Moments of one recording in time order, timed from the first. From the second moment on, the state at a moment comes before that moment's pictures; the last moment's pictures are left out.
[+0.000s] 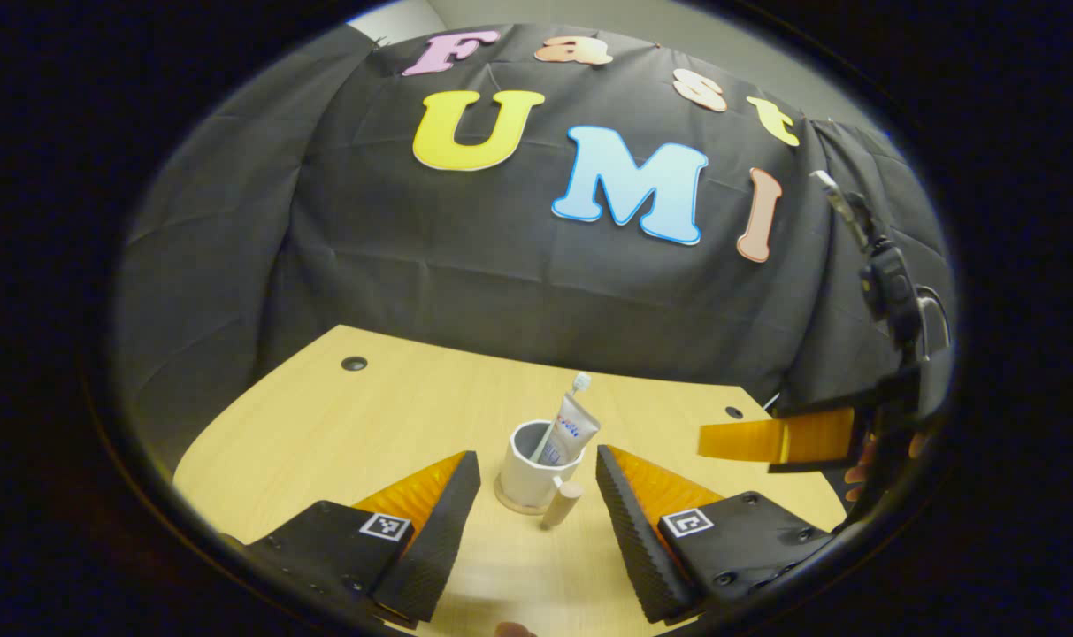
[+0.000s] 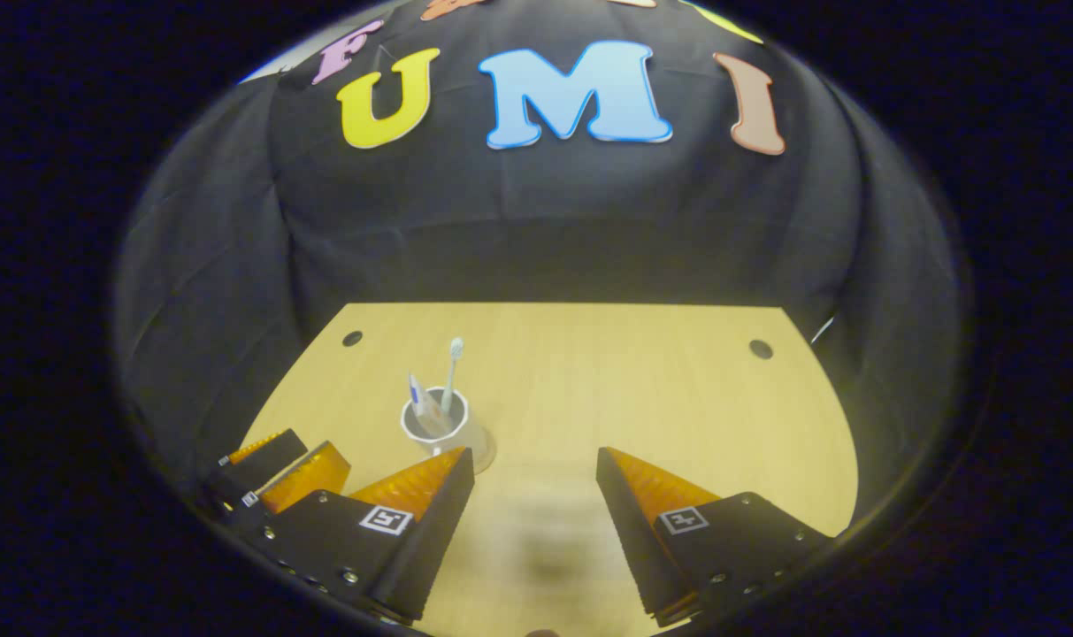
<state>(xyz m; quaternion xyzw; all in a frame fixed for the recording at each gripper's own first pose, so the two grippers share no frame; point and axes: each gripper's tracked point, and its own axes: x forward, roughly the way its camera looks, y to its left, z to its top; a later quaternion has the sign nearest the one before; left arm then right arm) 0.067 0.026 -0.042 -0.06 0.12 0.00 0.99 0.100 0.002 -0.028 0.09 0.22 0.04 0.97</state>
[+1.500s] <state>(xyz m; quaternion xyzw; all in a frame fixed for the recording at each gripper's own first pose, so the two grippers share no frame) -0.001 -0.027 0.079 -0.01 -0.05 0.02 1.00 0.030 -0.049 0.041 0.00 -0.04 0.01 1.00</state>
